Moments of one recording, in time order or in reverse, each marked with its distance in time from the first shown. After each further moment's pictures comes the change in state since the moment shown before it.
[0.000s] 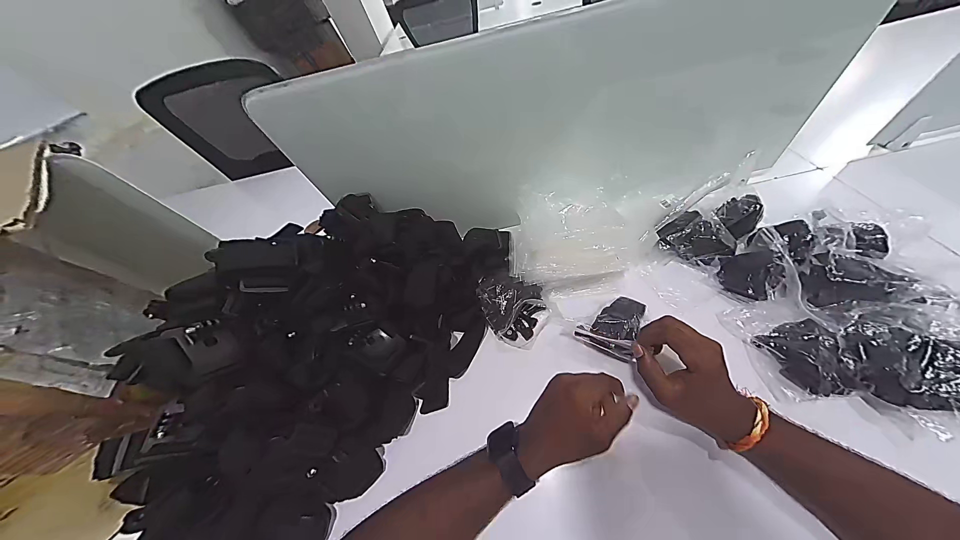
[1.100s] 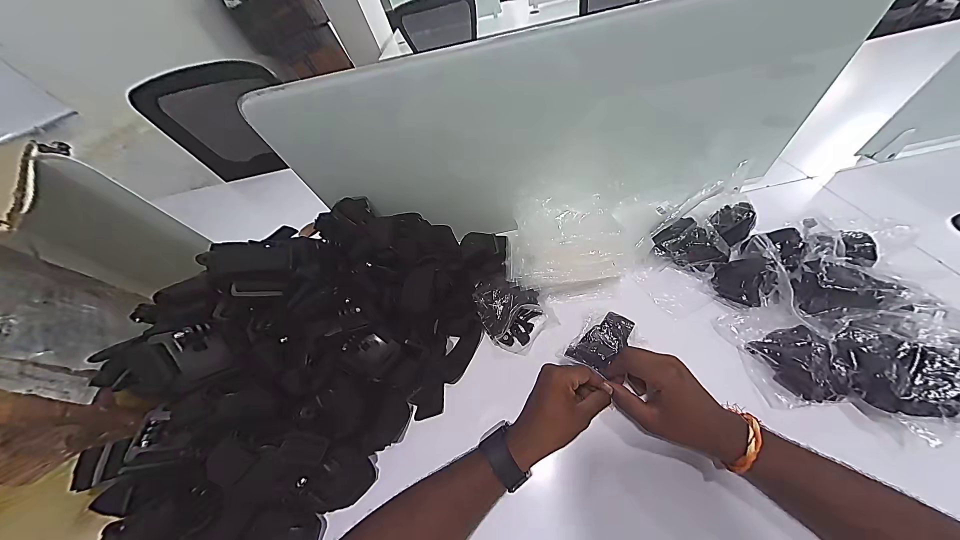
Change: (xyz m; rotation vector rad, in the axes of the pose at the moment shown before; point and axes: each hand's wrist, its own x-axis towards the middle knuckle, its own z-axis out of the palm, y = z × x) left_hand 0.007 -0.014 -0.006 -0.239 0.007 -0.283; right_hand -0.007 -0.011 0.005 0.069 -0.333 0.111
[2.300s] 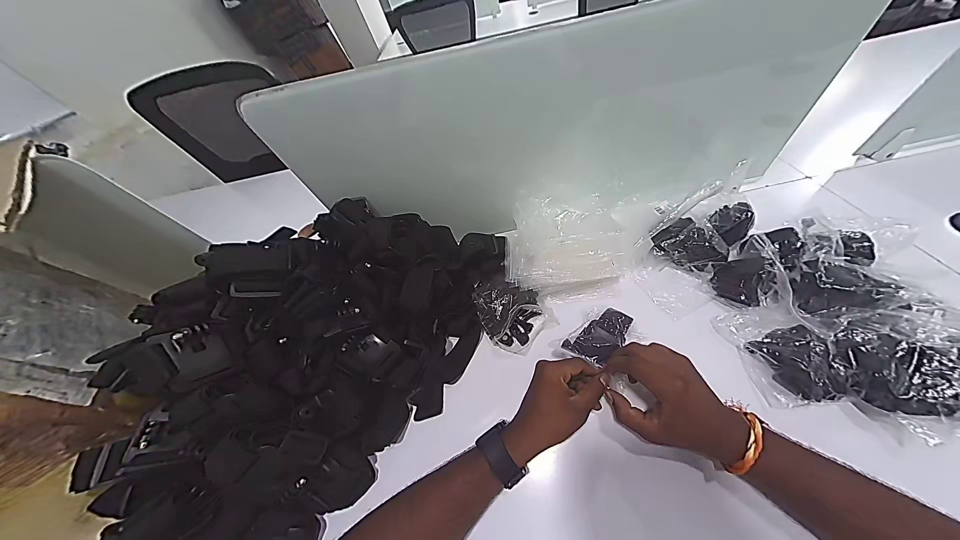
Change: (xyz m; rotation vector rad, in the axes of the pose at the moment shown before) left_hand 0.003 0.001 0.000 -0.187 0.036 -0.063; right_hand 0.000 -0.005 -0.003 -0.239 0.073 -0.153
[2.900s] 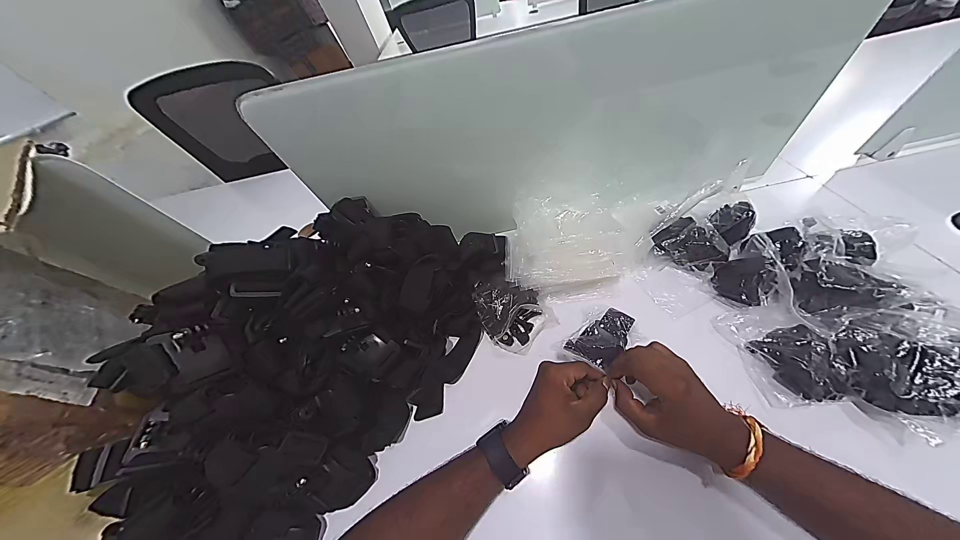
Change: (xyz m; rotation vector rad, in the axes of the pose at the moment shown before) left_hand -0.001 -0.003 0.000 0.075 -0.009 0.104; right_hand -0.001 -0.003 0.003 0.046 0.043 0.025
